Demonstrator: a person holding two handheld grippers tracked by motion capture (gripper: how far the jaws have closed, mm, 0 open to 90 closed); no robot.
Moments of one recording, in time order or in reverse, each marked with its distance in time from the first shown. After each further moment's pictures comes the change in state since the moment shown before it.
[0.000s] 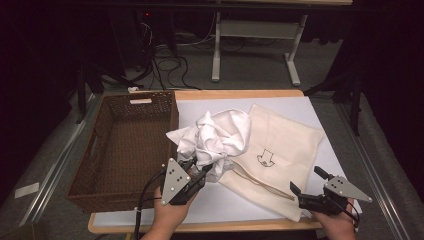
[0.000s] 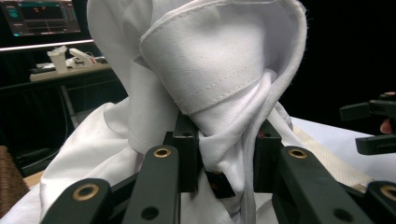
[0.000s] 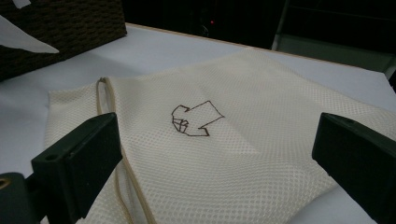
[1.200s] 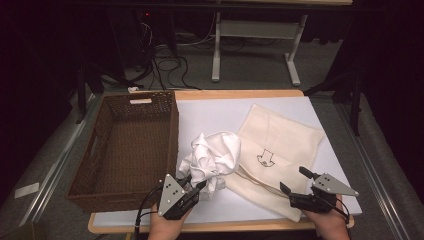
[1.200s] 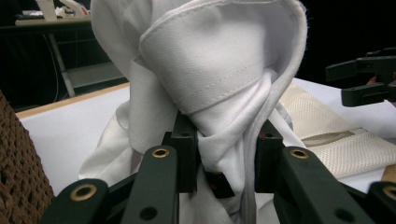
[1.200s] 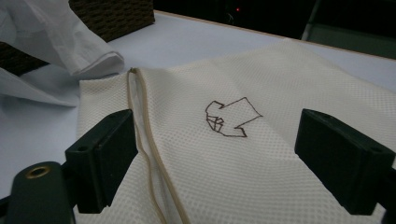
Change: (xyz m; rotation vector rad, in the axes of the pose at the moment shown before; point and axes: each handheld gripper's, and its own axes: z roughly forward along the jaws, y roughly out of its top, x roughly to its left) left arm -0.003 -0.051 -0.017 0.124 -0.003 -0.090; right arm 0.015 0.005 0.017 0.053 0.095 -0.020
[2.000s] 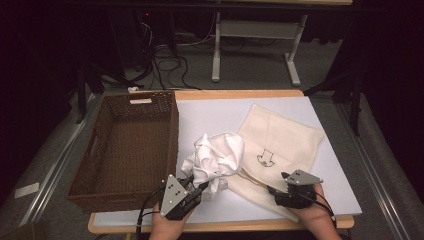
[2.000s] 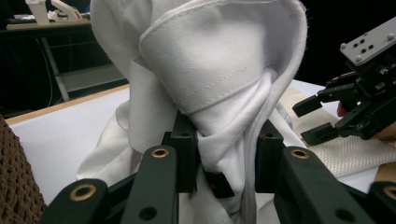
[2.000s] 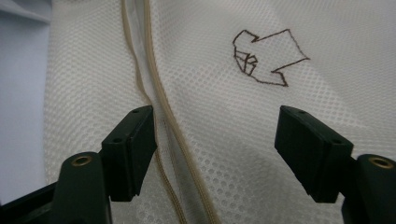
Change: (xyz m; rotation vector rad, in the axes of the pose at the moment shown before) left arm -0.004 0.001 0.002 -0.009 -0.022 0.023; right arm 0.016 -0.006 0.044 0.312 0.006 -0.101
